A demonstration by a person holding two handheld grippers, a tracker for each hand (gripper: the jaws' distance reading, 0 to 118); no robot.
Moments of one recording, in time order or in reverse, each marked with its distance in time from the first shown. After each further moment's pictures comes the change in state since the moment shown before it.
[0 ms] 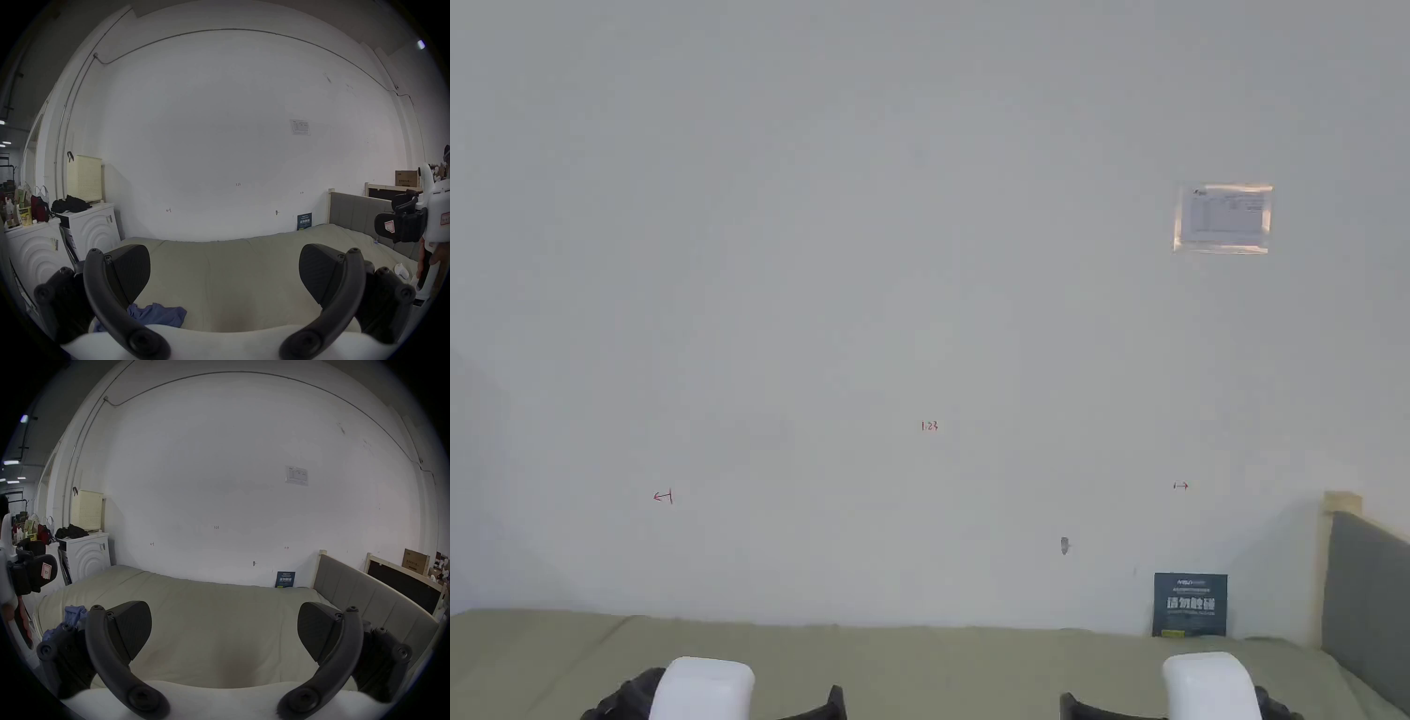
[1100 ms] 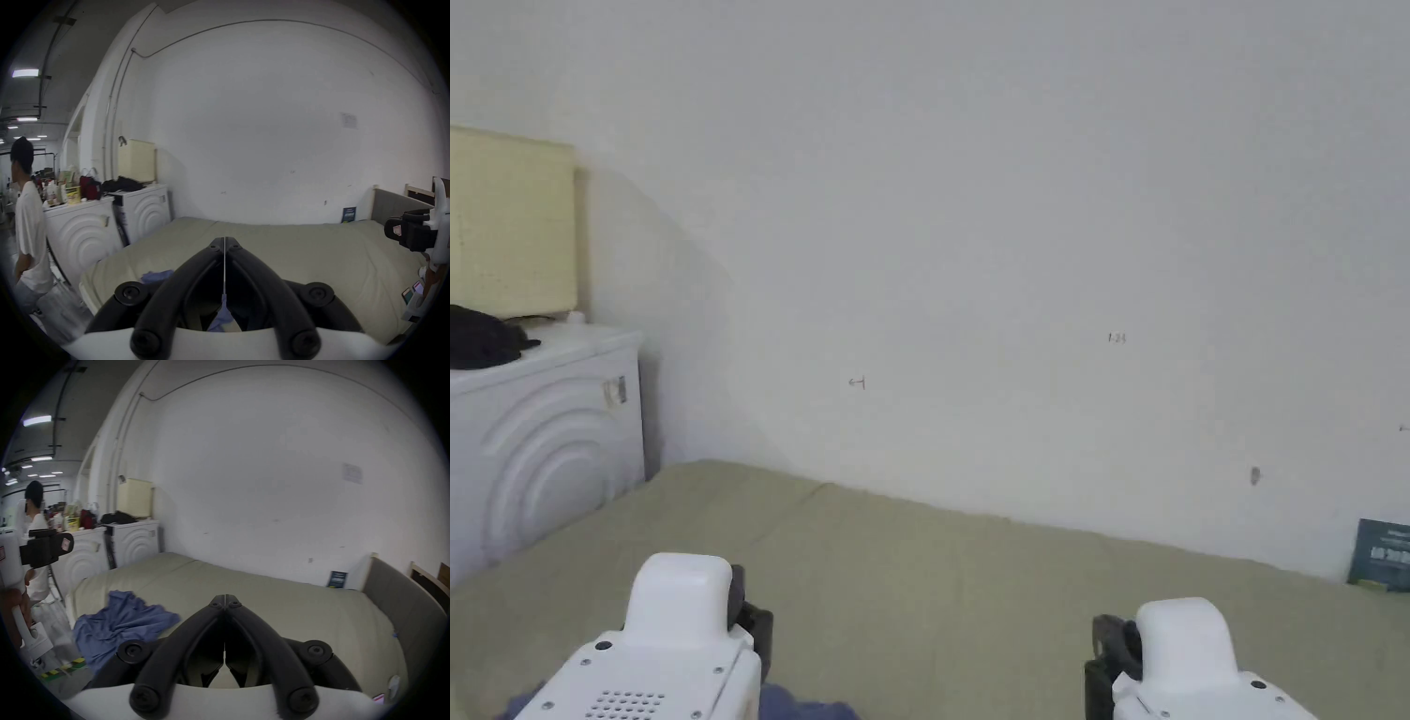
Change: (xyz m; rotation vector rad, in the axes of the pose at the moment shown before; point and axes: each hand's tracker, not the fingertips) left arm -0.120 -0.034 0.077 -0.121 0.324 0.052; right arm -0.151 -0.023 0.000 -0.050 0.366 0.064
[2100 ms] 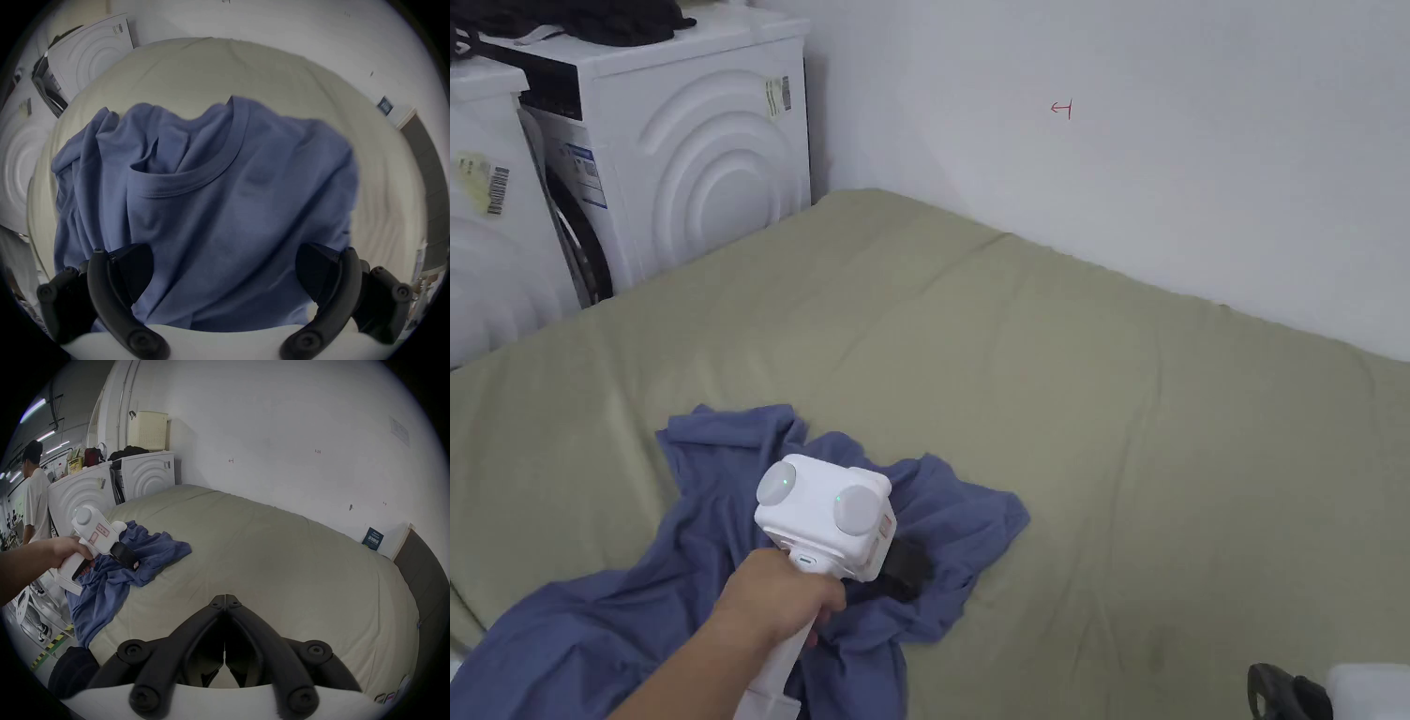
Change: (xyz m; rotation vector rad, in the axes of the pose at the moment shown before) left arm -0.071 -0.257 -0.347 -1.087 -0.092 -0.033; right arm -0.006 -0.130 -0.144 -0.392 0.084 0.047
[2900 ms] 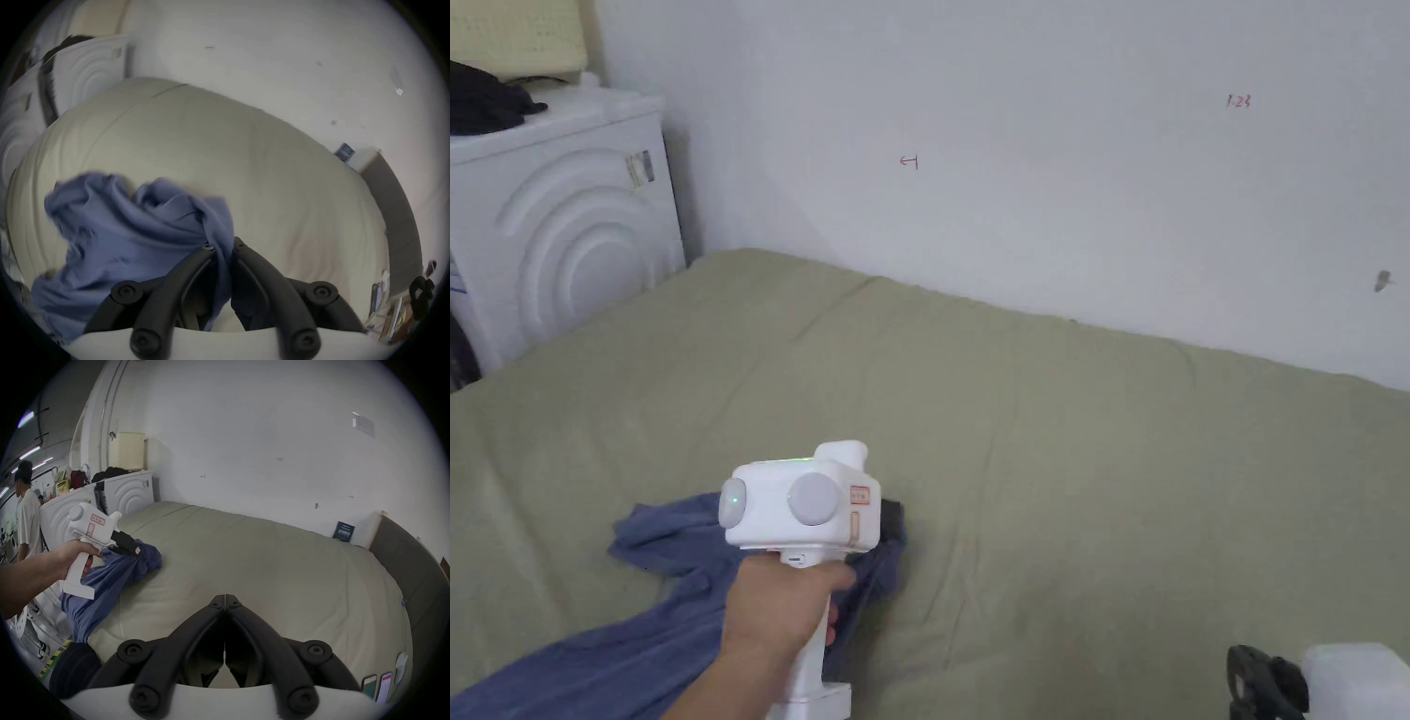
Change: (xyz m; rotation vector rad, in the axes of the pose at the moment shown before) left arm 0.123 0.023 0.103 0.313 -0.332 0.075; right arm 0.063 -0.032 0.112 0.098 -0.137 -0.106
